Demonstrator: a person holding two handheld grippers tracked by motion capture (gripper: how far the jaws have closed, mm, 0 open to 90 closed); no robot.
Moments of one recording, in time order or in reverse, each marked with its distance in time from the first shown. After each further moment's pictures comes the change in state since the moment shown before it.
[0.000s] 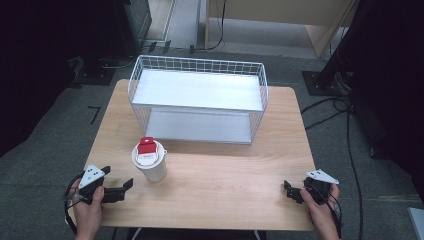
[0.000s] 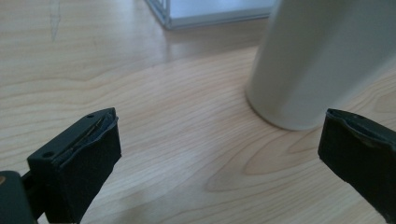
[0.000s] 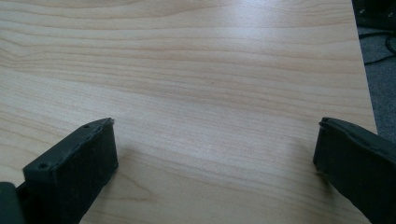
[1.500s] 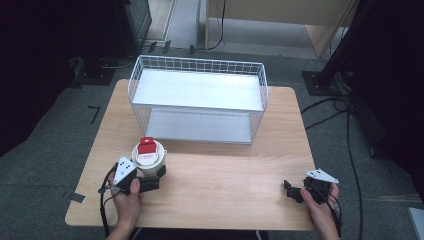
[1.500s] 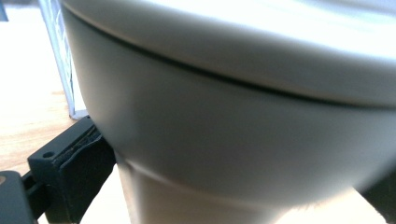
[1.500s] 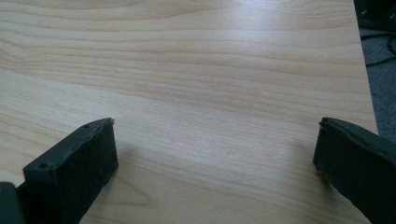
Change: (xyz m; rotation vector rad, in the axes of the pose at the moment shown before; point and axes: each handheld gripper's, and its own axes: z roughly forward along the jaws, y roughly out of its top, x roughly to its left) left arm -0.070 0.030 0.058 -0.249 -0.060 -0.066; right arm -0.001 0.001 0.001 0.001 0.008 -0.010
